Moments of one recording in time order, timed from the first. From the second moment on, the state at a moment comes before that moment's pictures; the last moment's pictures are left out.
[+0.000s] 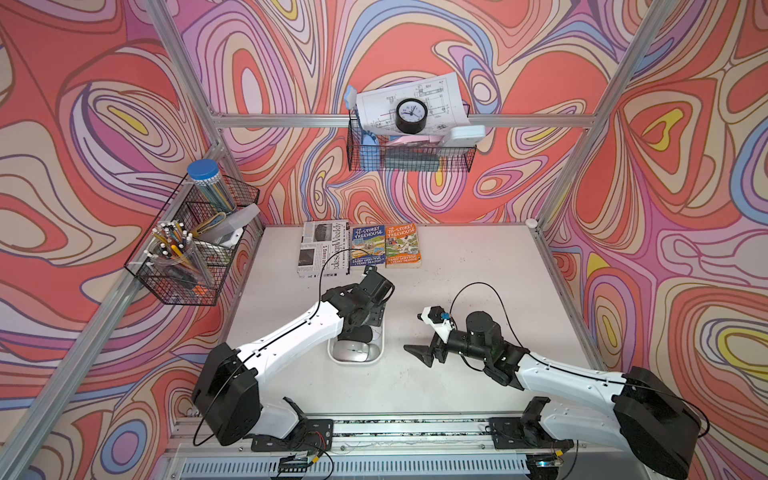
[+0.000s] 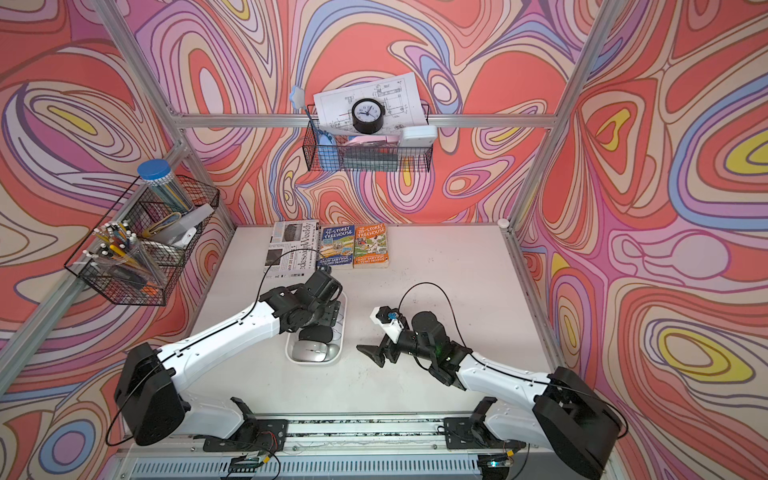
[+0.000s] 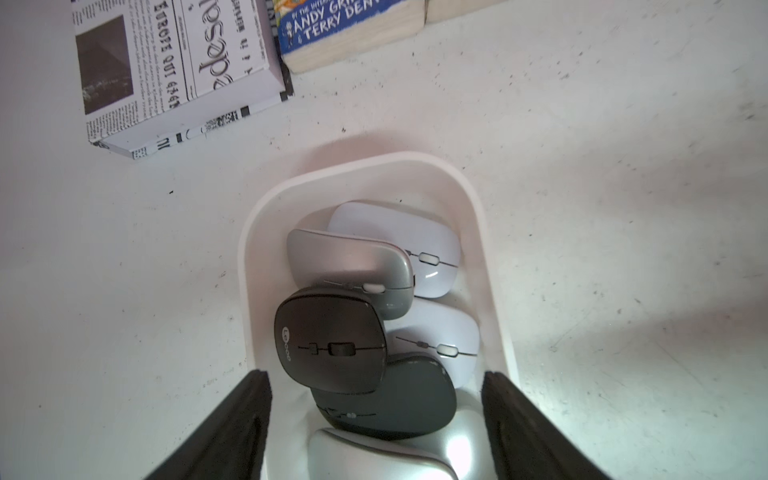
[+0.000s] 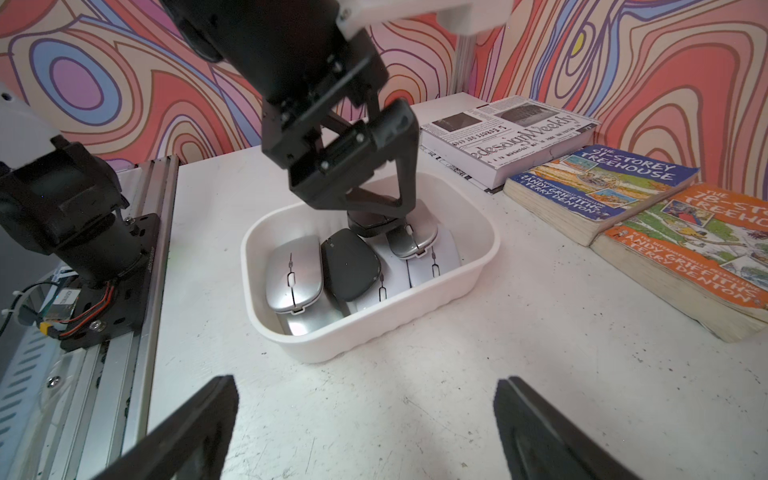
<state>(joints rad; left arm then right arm) -0.71 1.39 1.09 -0.76 -0.38 -0.40 0.76 1.17 0.41 0.46 -0.35 -0.09</state>
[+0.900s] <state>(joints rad) -0.41 0.95 0.39 -0.03 -0.64 -0.18 0.34 1.10 0.39 0.44 0.44 0.04</state>
